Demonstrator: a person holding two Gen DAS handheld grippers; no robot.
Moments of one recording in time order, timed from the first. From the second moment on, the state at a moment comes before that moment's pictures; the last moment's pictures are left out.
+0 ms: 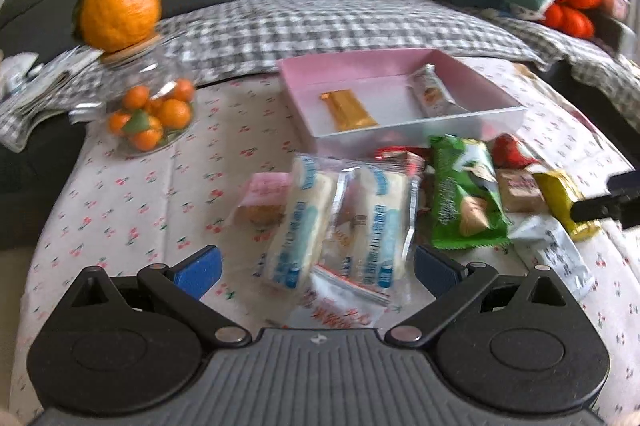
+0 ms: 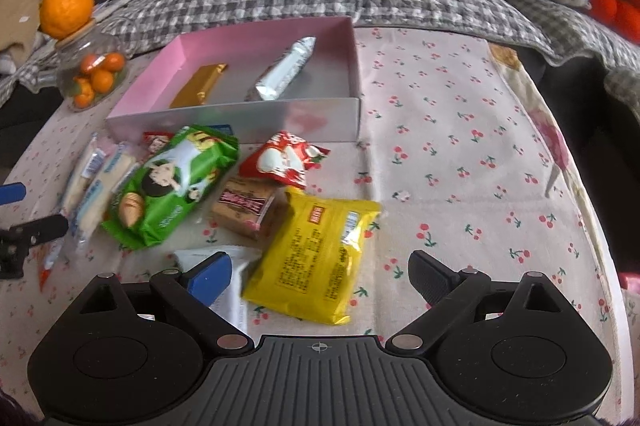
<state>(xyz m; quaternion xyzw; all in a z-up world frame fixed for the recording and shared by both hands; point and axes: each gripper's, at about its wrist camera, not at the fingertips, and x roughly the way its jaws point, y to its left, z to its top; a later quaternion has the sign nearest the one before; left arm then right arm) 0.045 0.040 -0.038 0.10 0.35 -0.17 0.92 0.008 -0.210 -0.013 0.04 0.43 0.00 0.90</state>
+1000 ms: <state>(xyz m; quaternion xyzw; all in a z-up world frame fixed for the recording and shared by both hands) 0.061 0.006 -0.056 0.13 0.36 -0.21 0.90 0.014 -0.213 -0.035 0.05 0.42 0.00 0.90</state>
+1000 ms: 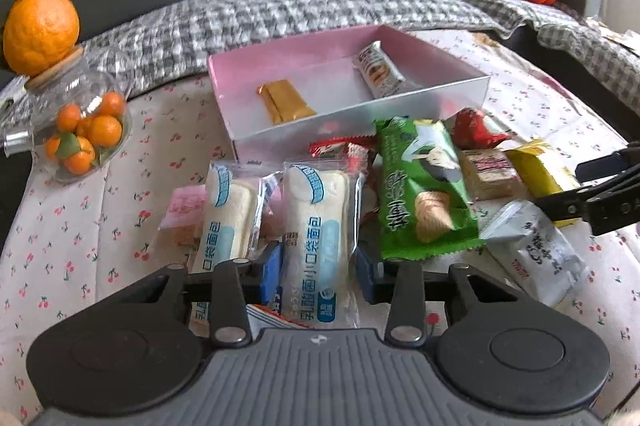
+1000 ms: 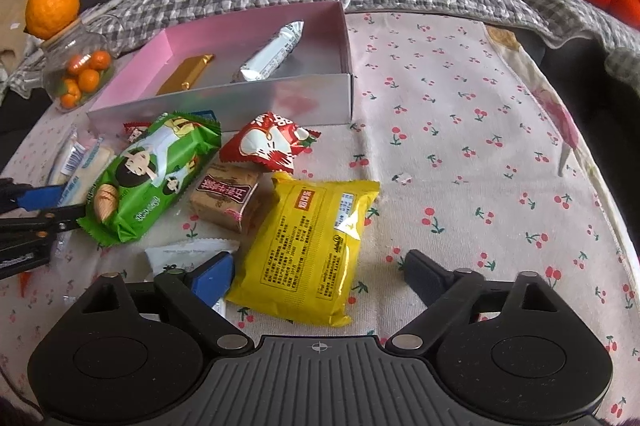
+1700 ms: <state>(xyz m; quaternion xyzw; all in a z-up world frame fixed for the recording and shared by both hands) 0.066 0.005 -0.043 0.09 0.38 -0.20 0.90 0.016 -0.202 -0.032 0.03 0.43 0.03 0.90</state>
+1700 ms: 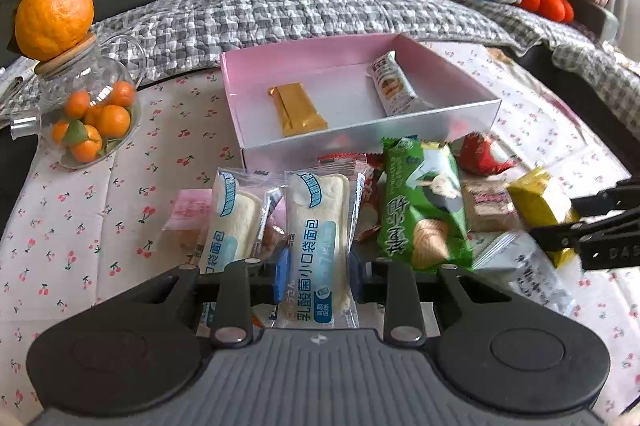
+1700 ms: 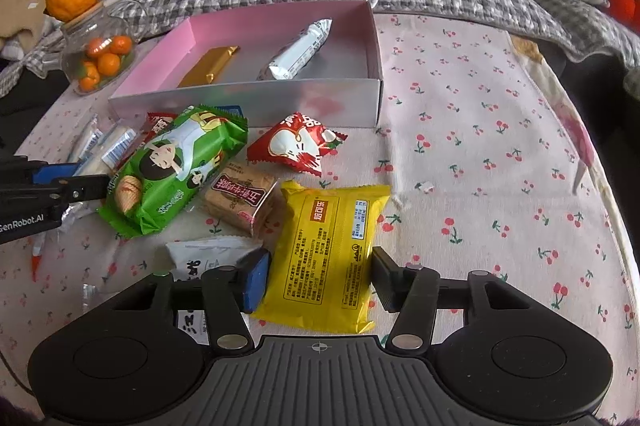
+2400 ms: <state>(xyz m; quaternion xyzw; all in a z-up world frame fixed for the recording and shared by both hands) 0.069 0.007 -0.014 0.04 0.36 -0.21 0.91 0.017 -0.216 0.000 0.10 0.41 0.02 0.91</state>
